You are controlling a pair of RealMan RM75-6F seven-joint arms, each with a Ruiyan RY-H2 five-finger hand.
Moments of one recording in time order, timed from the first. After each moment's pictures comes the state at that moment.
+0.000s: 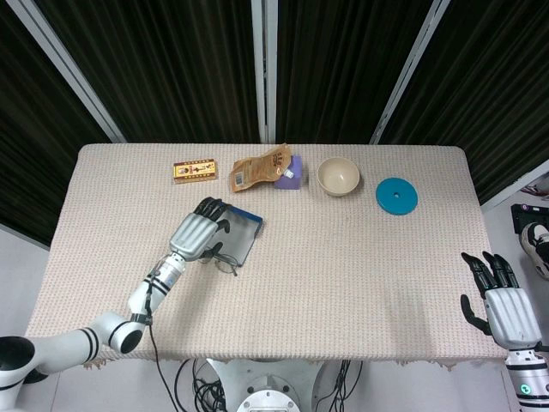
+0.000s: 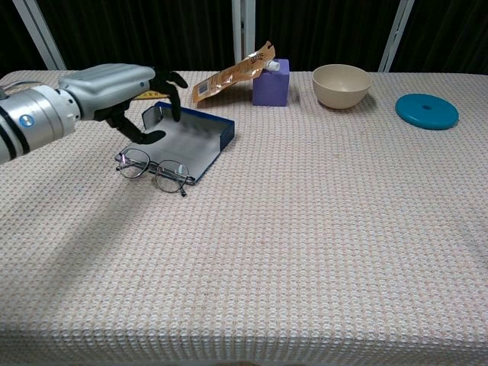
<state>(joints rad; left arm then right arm) -0.79 -1.63 -0.12 -1.24 1.30 0.98 0.14 0.06 -1.16 0.02 -1.51 -1.60 1.51 0.10</state>
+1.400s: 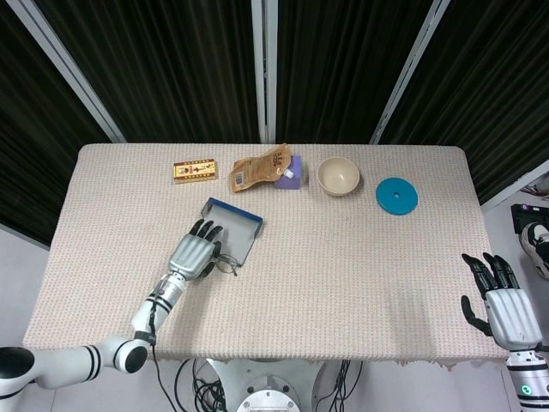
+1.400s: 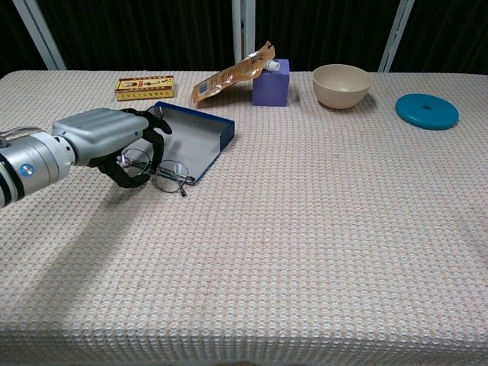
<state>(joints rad) -0.73 -1.68 -0.11 -1.33 1.13 0.96 0.43 0.06 -1.16 0.01 -1.50 -1.60 1.52 0.11</state>
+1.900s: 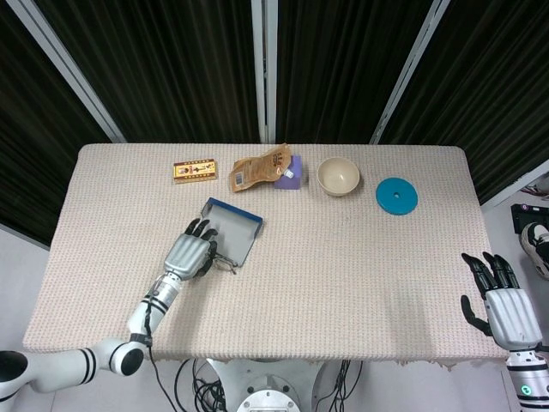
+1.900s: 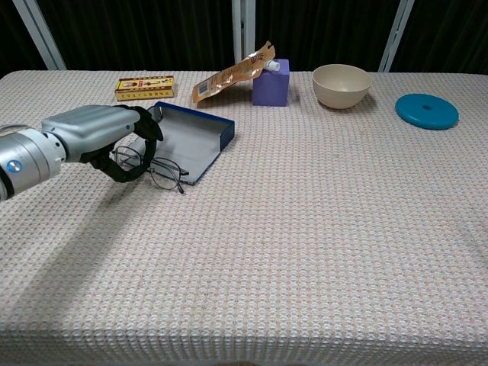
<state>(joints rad) -0.70 -1.65 -0.11 -1.36 1.15 0.99 0.37 0.06 -1.15 0.01 -1.51 -1.61 1.53 0.10</state>
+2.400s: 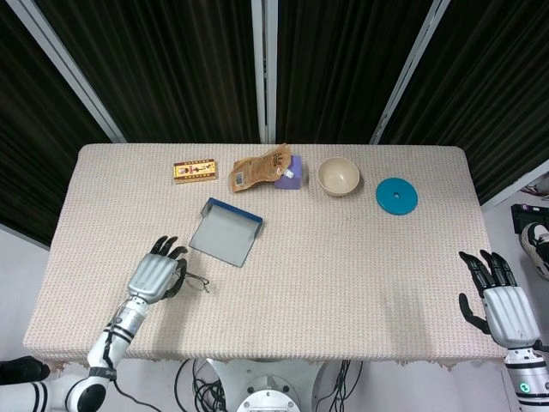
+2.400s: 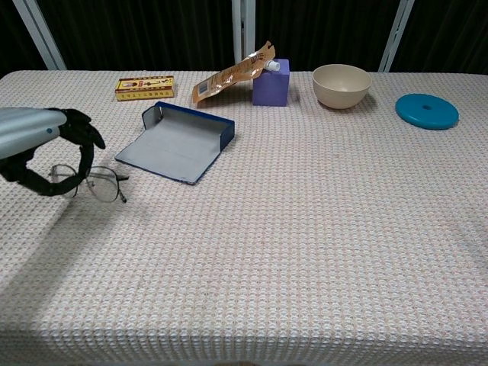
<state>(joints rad) -0.55 -1.43 0.00 -1.68 1.17 1.13 0.44 0.07 -1.16 0.01 -1.50 -1.61 1.52 0.11</state>
